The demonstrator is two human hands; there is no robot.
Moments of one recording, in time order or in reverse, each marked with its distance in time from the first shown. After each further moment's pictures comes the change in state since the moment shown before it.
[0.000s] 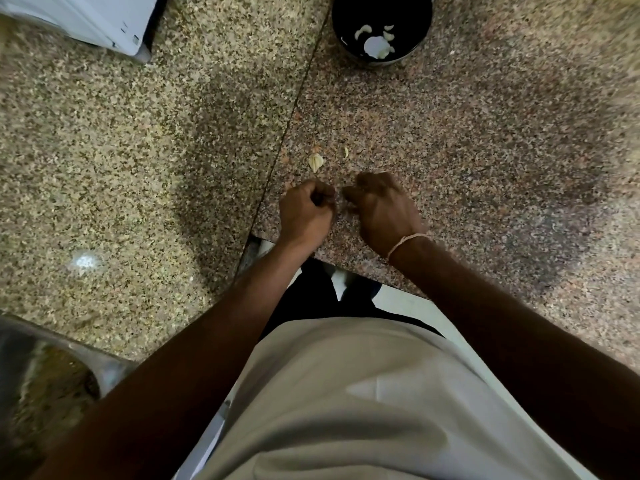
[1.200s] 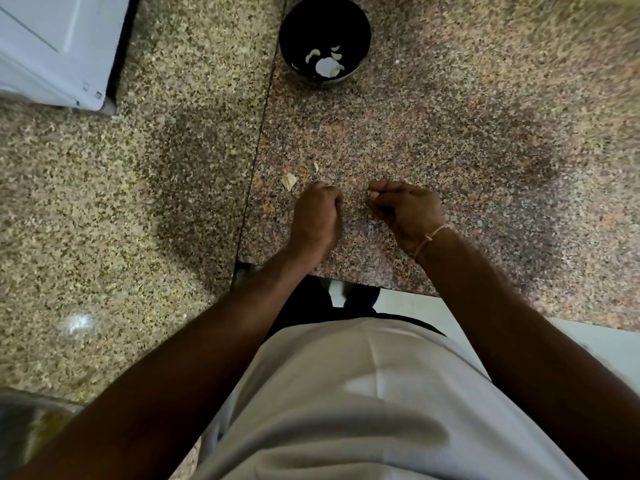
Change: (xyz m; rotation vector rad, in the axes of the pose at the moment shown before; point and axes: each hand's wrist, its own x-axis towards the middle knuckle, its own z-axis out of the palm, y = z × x) left_hand 0.000 0.038 0.035 0.678 -0.067 0.508; right_hand -0.018 0.041 -0.009 1.727 0.315 0.938
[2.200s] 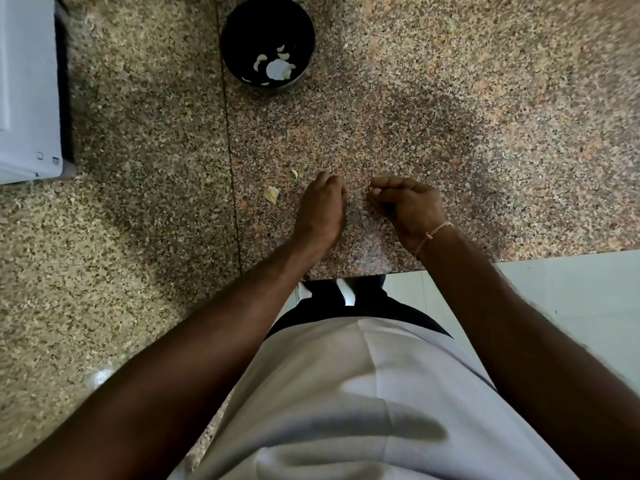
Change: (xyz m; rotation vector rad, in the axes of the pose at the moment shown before) left_hand 0.027 0.006 0.010 0.079 -0.162 0.278; right_hand -0.020 0.013 -0.008 0.158 0.223 -0.048
